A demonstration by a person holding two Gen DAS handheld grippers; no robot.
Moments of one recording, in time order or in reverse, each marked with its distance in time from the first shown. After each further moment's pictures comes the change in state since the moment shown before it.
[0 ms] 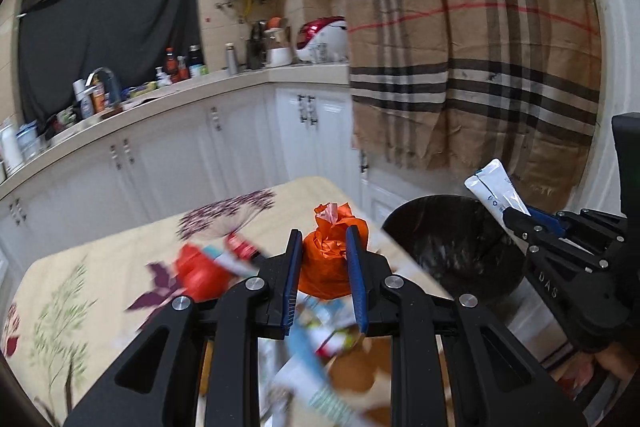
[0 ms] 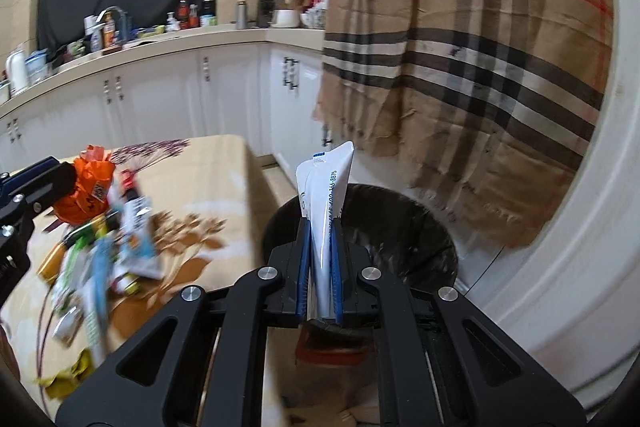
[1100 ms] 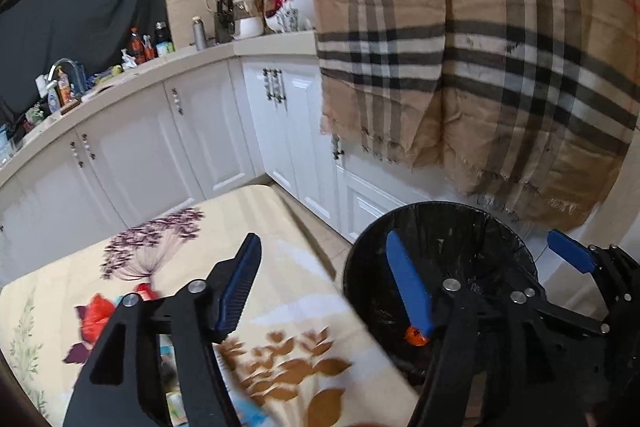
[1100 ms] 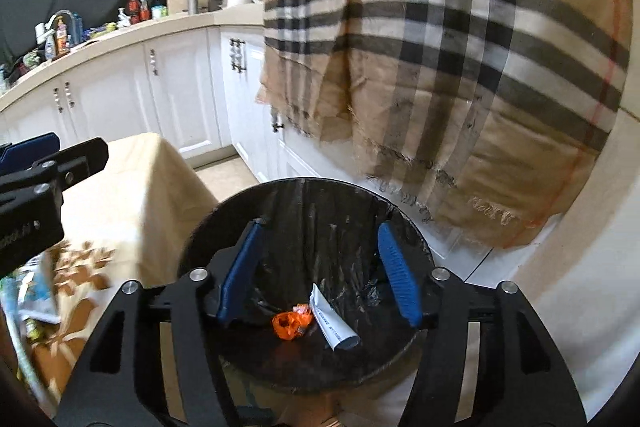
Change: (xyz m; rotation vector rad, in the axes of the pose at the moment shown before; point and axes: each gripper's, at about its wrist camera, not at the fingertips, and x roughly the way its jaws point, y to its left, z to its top) left arm 0.100 -0.041 0.043 0.021 0.111 -0.033; right arm 0.074 -0.053 0.005 0.079 0.060 -0.083
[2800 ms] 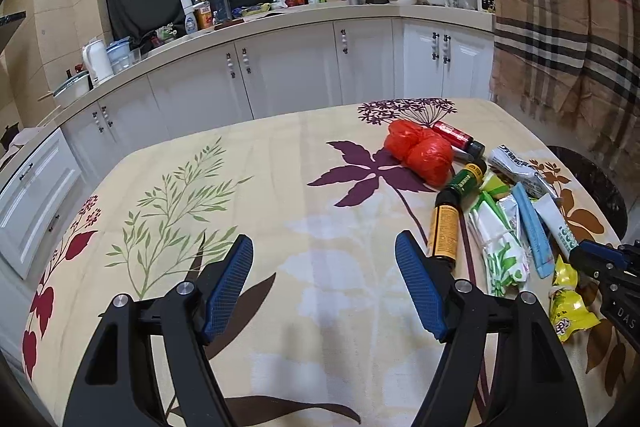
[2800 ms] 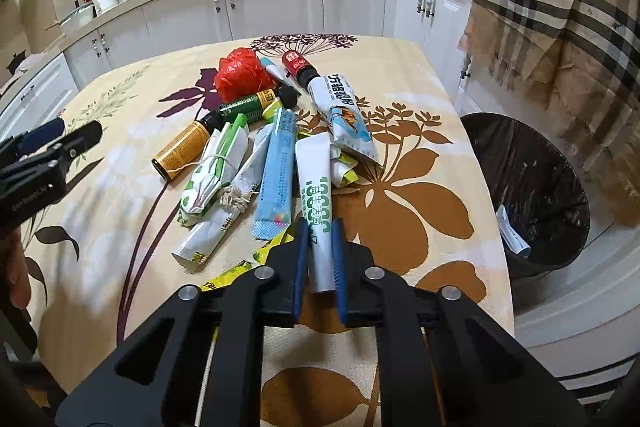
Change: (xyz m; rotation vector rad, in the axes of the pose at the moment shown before) left arm -0.137 0.184 -0.155 -0.221 0.113 0.355; right arm -0.092 0.167 -0.082 -0.280 0.224 0.424
